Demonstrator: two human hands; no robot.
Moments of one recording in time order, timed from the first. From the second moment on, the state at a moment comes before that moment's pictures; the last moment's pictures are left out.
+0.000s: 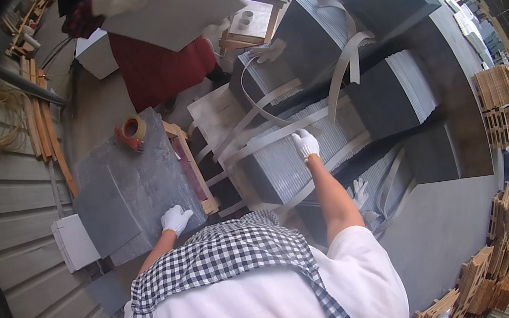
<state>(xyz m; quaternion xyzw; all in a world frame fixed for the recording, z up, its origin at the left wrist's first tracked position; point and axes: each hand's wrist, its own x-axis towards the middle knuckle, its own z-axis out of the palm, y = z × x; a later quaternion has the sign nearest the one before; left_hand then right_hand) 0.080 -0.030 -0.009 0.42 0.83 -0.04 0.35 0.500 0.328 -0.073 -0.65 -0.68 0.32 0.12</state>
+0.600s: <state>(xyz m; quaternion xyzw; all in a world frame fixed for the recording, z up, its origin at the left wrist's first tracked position) 0.093 -0.033 -0.023 0.37 0.85 -0.08 0.36 0.440 0.586 0.102 -0.64 -0.75 -0.13 0.03</state>
